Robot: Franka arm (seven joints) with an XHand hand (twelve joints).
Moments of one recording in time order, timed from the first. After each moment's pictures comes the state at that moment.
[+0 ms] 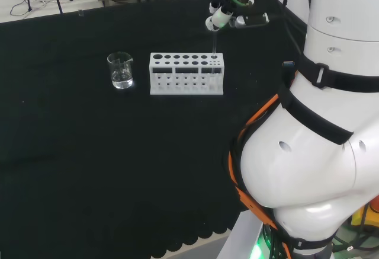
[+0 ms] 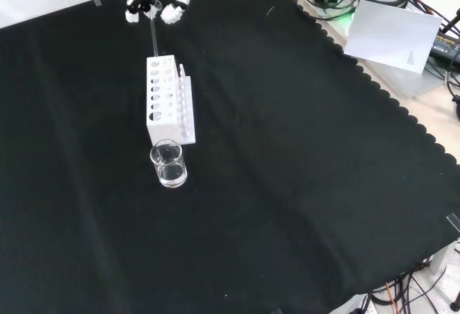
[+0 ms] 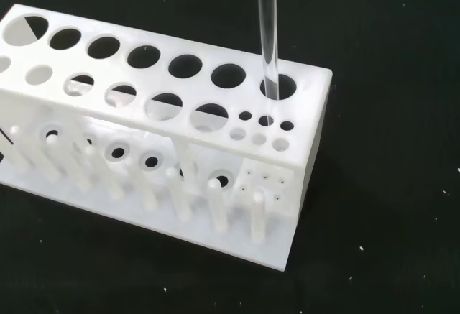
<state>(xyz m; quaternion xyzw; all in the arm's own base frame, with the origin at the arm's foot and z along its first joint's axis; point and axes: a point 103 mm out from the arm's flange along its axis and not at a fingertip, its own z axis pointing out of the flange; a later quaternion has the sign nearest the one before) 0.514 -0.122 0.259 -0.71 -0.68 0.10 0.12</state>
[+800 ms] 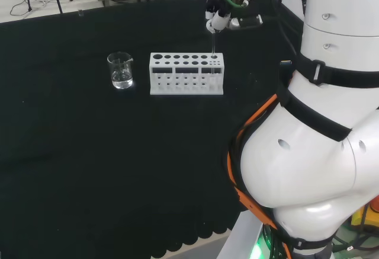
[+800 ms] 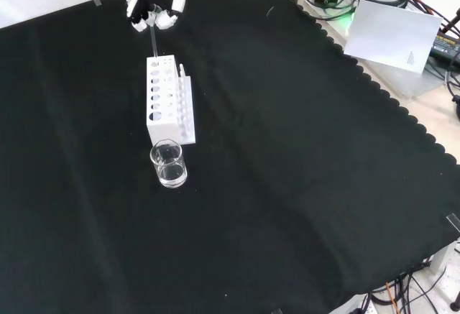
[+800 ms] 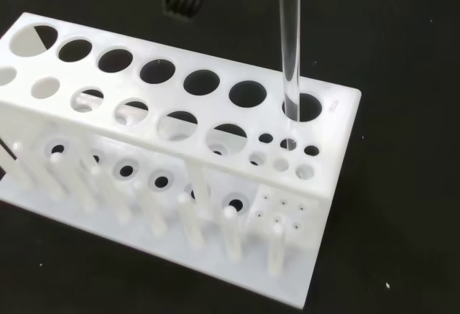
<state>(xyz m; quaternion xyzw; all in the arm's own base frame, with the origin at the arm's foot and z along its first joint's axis) 0.534 -0.114 0.246 -0.71 -0.69 0.09 0.11</state>
